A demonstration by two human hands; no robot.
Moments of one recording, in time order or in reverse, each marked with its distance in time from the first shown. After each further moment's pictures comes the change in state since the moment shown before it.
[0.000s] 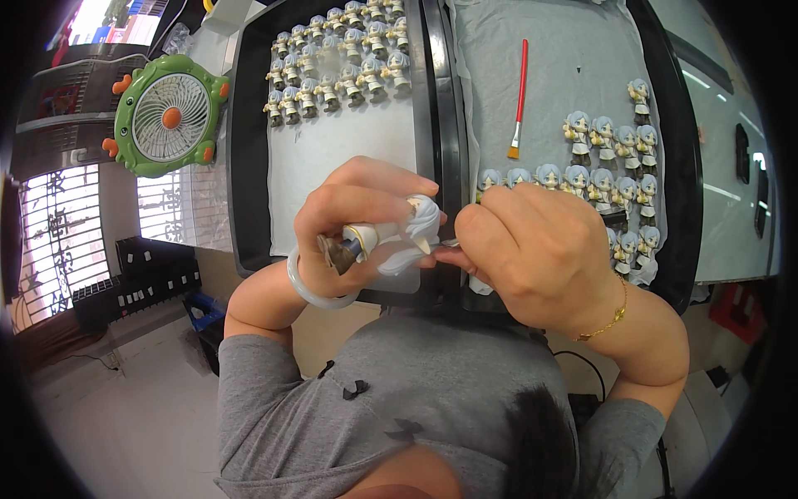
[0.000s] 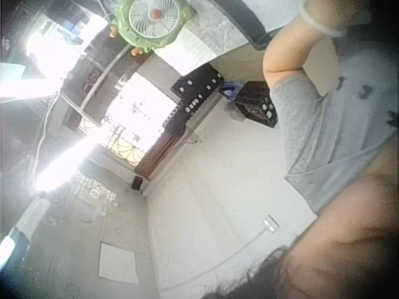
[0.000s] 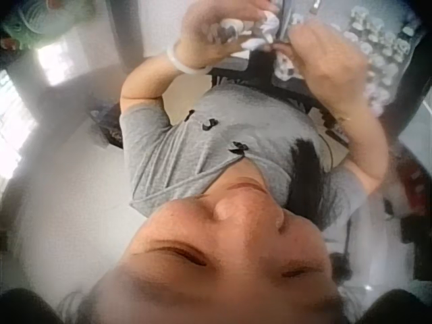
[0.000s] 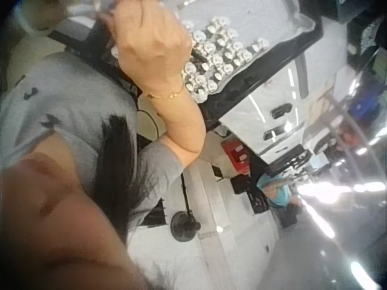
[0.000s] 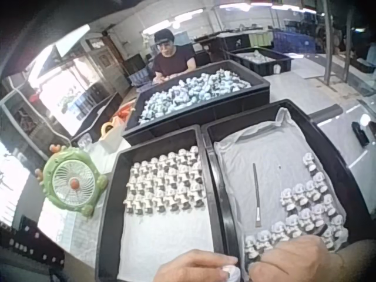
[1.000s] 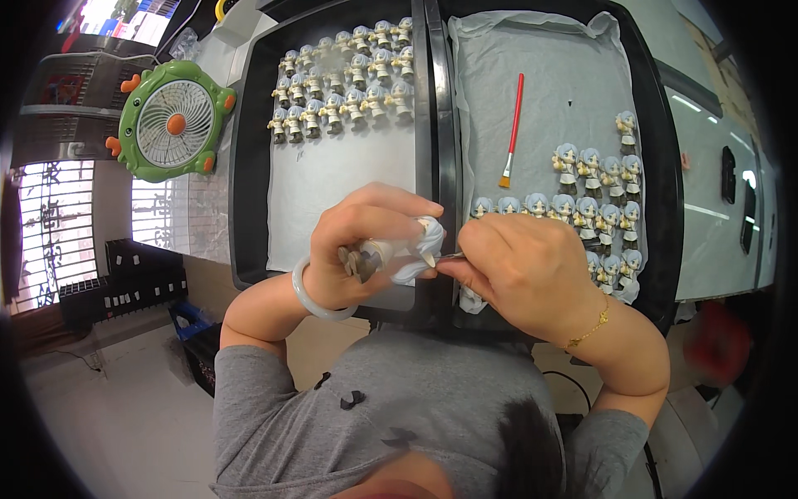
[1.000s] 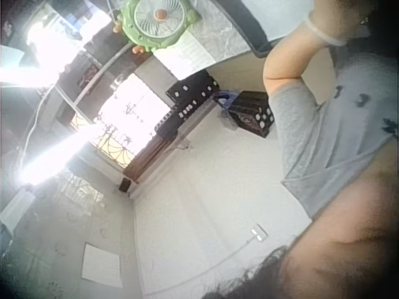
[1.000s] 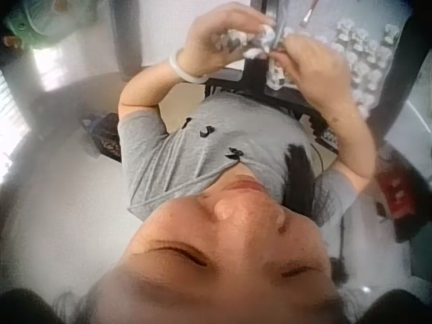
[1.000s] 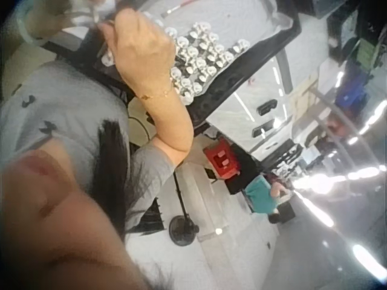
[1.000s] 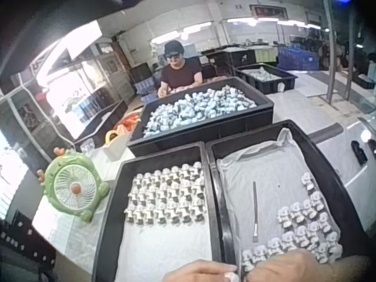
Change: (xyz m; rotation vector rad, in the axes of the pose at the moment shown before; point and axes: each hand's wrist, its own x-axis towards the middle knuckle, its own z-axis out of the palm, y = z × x) left_hand 0.000 0.000 0.003 -0.052 0.056 -0.078; right_hand 0.002 0.003 -0.003 0.095 -0.154 0.105
